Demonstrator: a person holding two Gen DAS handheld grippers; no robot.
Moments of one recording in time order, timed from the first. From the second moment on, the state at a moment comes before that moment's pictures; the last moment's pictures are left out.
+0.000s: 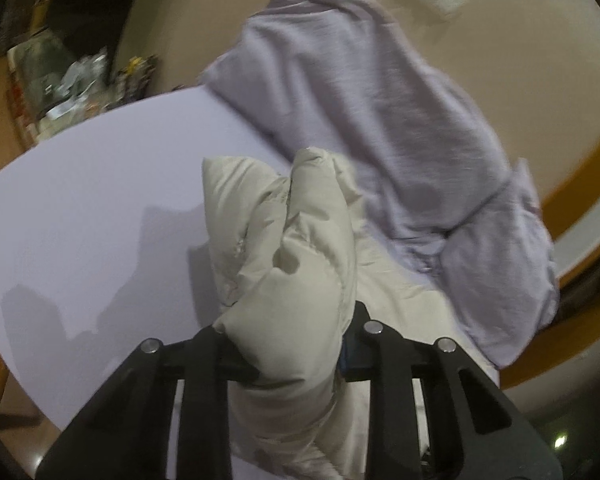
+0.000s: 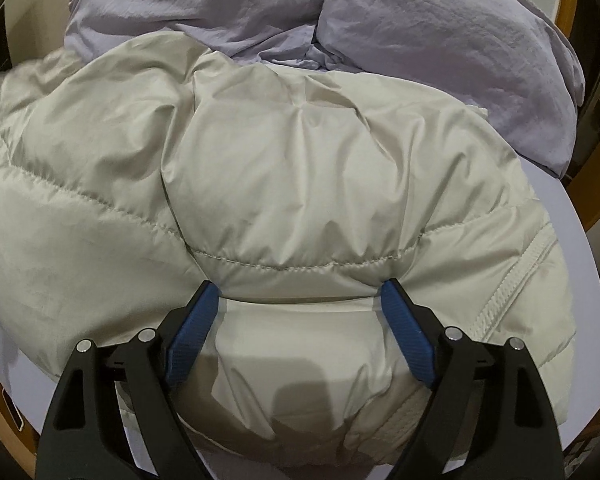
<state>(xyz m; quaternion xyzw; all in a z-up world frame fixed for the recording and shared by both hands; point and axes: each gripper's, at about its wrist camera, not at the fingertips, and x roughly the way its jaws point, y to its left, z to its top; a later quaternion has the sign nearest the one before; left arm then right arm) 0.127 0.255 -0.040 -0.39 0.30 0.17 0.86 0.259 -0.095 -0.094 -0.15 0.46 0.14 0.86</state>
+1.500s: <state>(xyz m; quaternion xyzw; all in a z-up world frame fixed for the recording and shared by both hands) 0.260 -0.191 -0.007 -0.03 0.43 -0.22 0.88 0.203 -0.314 -0.020 0.04 0.44 -0.08 0.89</state>
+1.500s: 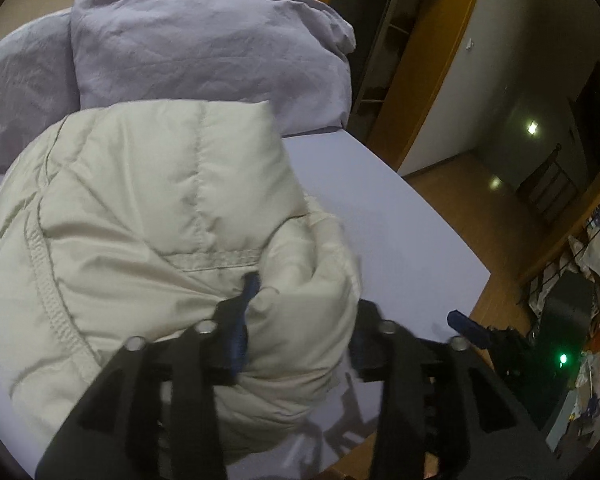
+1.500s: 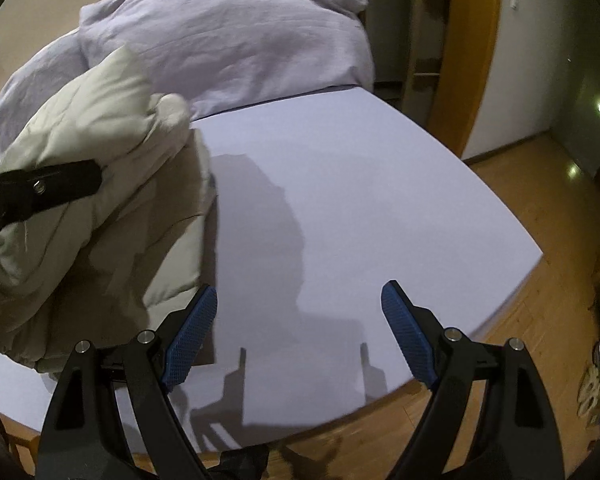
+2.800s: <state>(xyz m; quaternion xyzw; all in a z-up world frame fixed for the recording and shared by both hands) 0.297 -0.017 -0.026 -0.12 0.41 -0.02 0.91 0.321 -0.181 0.056 -0.01 0.39 0.08 0.92</state>
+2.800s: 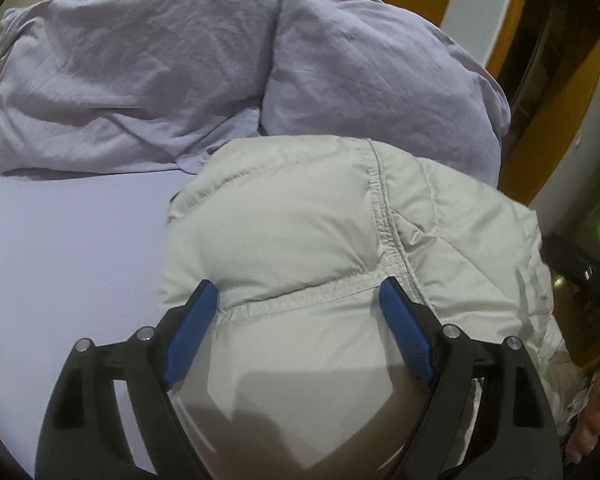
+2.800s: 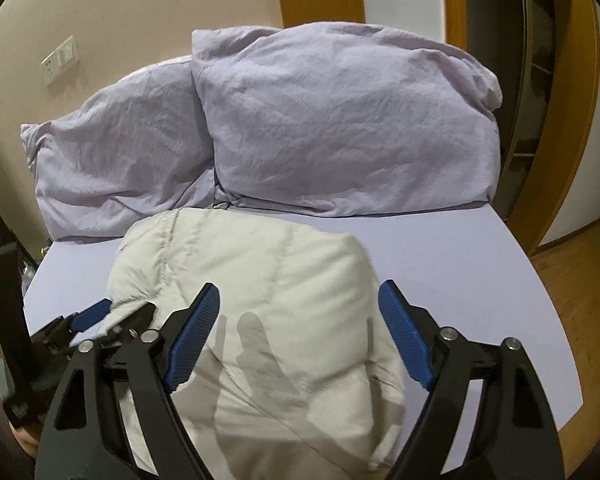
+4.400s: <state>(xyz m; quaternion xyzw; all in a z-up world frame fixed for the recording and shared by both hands) 0.344 -0.043 -0.055 -0.06 0.39 0.00 0.92 0.363 -0.199 -0.045 0.01 0.39 0.05 0.92</state>
